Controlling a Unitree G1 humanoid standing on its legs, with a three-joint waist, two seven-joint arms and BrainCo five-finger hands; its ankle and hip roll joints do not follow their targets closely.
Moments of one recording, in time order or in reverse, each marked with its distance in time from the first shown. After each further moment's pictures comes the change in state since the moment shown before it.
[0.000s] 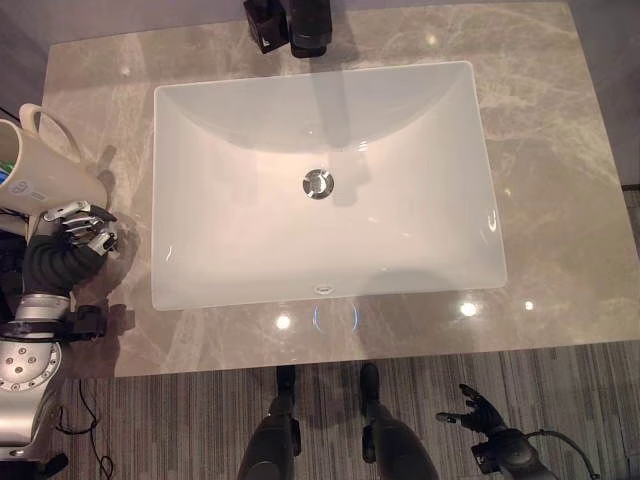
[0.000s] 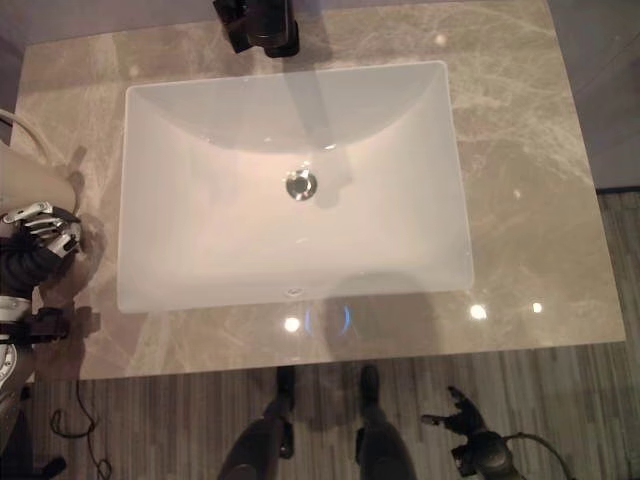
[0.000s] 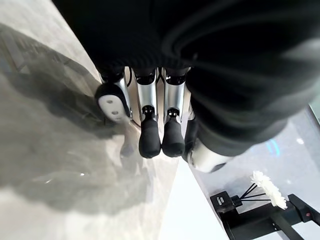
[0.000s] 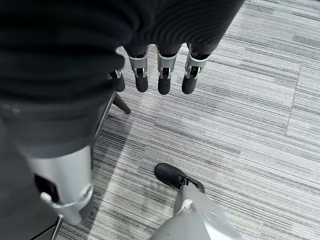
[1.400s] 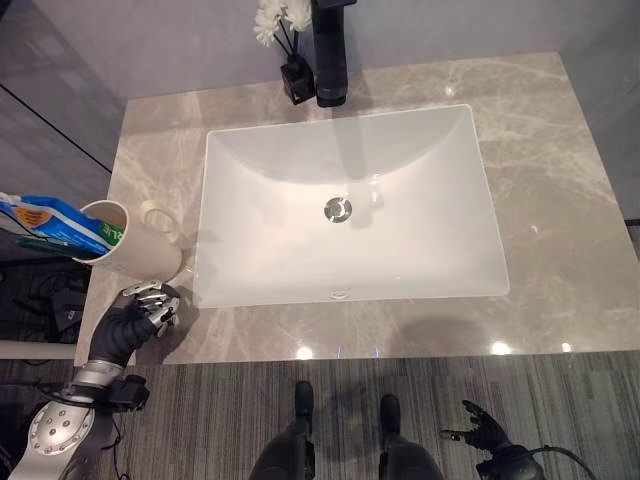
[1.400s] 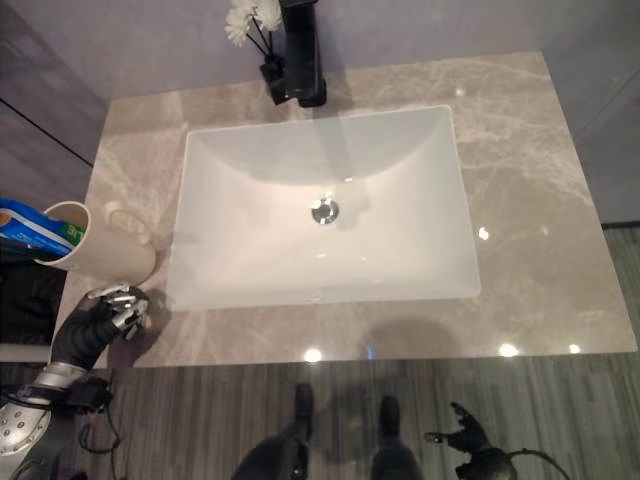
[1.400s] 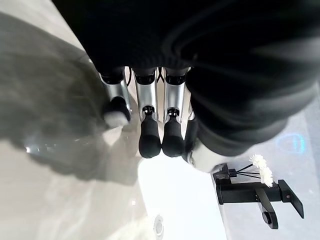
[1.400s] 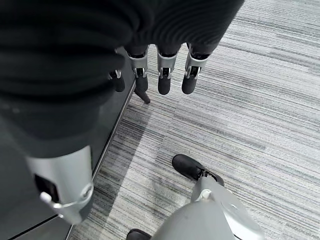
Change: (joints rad) left arm 0.248 -0.109 -0.120 -0.166 -0.155 0.077 -0.138; right arm 0.052 -0.008 -0.006 -0.028 -0.028 0.000 0.001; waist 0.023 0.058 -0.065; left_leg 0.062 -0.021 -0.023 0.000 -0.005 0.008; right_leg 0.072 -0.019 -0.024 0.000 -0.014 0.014
